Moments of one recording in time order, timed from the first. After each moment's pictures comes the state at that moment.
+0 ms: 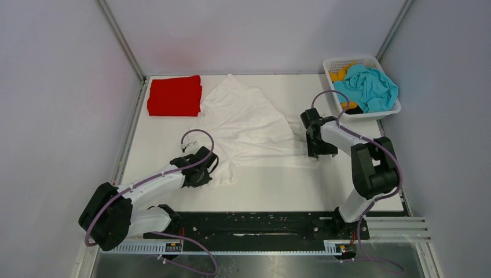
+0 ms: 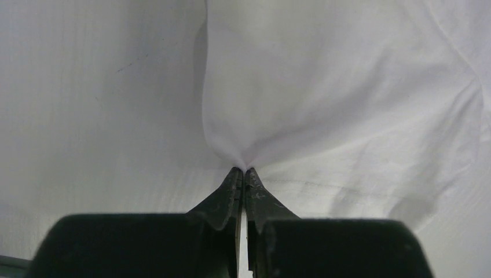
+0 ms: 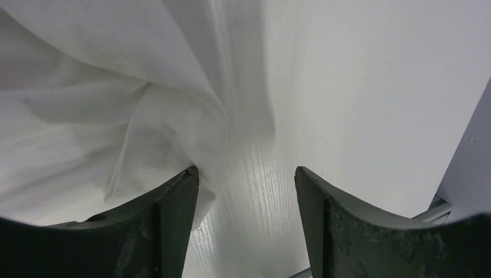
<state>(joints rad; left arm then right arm) -0.65 1.18 0.56 -0.61 -0.36 -0.95 0.32 1.69 1.03 -0.76 0.47 0.30</state>
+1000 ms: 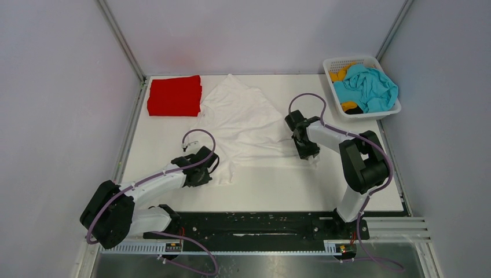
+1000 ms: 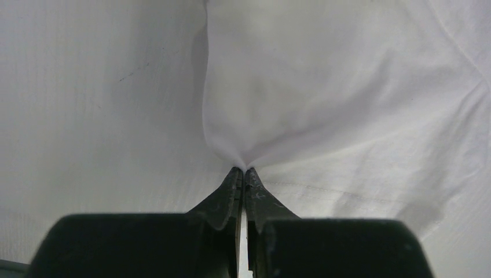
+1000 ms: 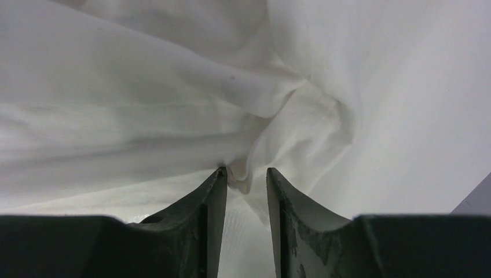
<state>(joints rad) -0.65 1.20 0.56 -0.59 -0.38 -0.92 0.45 1.77 1.08 -0.74 0.35 0.17</state>
